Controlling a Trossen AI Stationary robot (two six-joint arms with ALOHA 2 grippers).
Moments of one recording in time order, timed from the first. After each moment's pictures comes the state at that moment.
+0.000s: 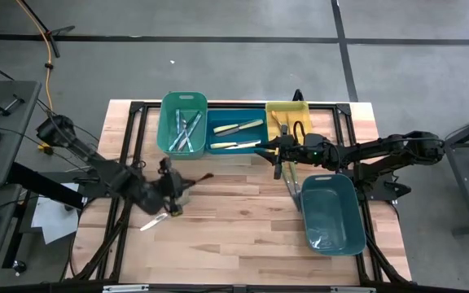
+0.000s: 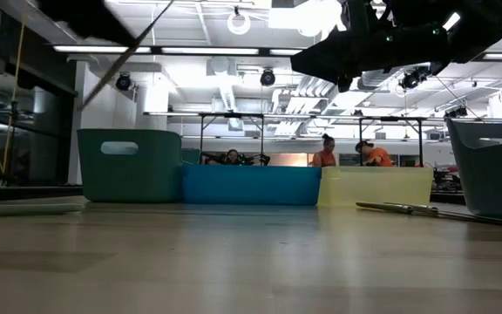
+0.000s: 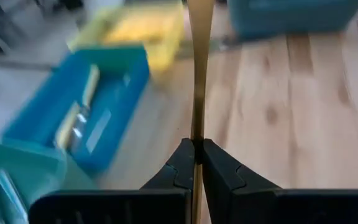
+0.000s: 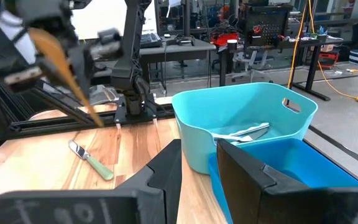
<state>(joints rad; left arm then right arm) -0.59 1.09 0.76 -0.47 -0.82 -0.44 -0.12 1.29 0.51 0.73 0.05 0.04</state>
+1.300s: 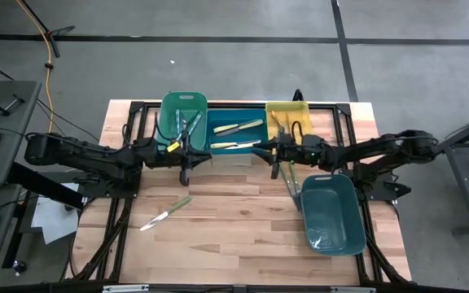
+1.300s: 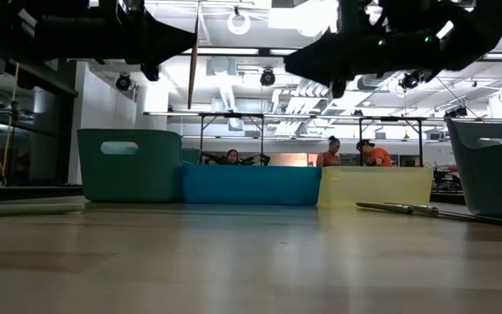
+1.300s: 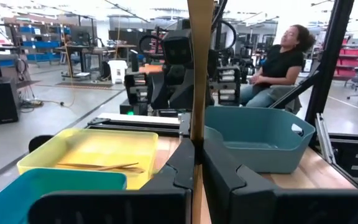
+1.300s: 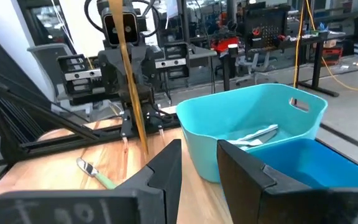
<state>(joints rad) 0.09 1.06 0.31 0.82 0.02 -0.04 -0.11 1.36 0.51 0.84 0.05 0.13</state>
